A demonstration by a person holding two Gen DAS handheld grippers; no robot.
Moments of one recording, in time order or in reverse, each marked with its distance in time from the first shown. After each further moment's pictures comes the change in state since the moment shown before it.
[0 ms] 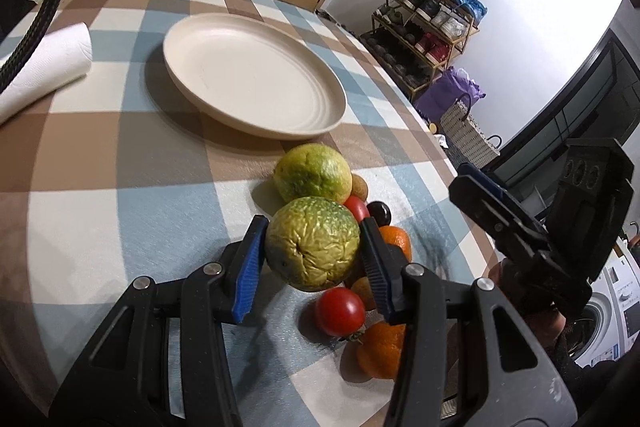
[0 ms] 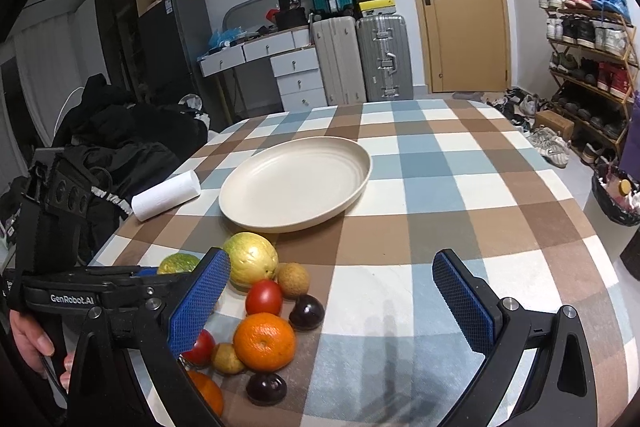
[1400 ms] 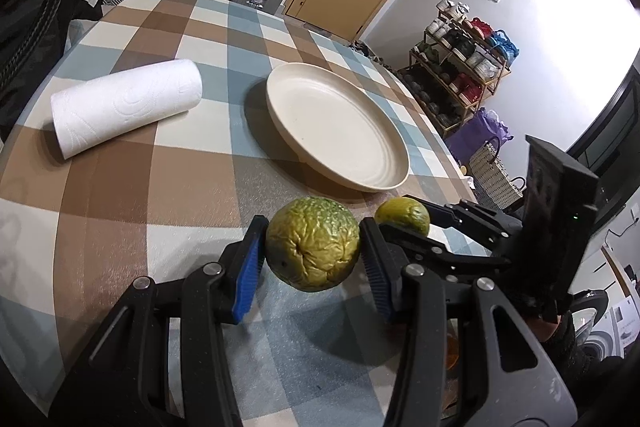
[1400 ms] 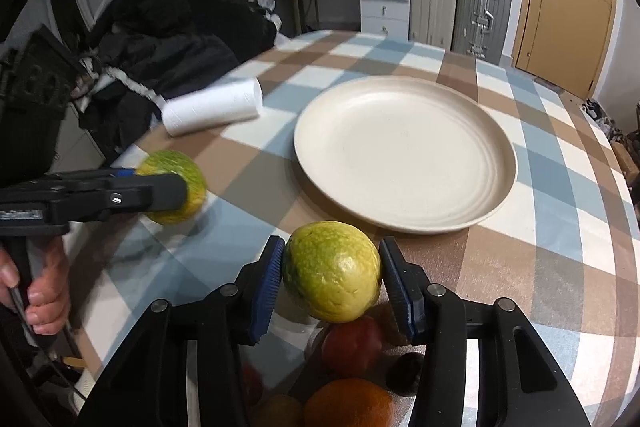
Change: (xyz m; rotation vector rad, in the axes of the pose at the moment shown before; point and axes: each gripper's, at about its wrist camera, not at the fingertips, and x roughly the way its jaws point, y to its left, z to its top) left arm -0.053 0.052 0.013 -0.097 -0.100 0.113; right arm 0.087 0.075 0.017 -0.282 0.290 0.162
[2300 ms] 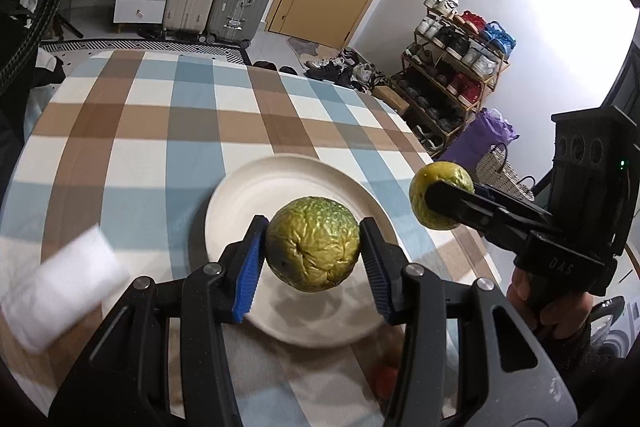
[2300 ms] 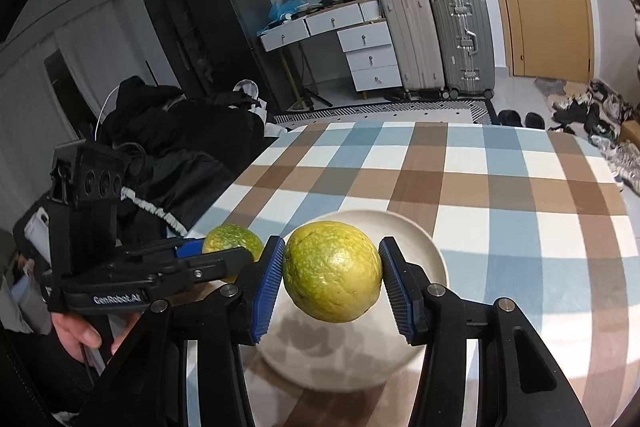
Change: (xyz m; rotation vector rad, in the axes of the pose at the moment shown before) left arm 0.074 -0.048 0.132 0.113 -0.027 0.030; right arm -0.020 -0.111 0.106 0.194 -0.180 0.133
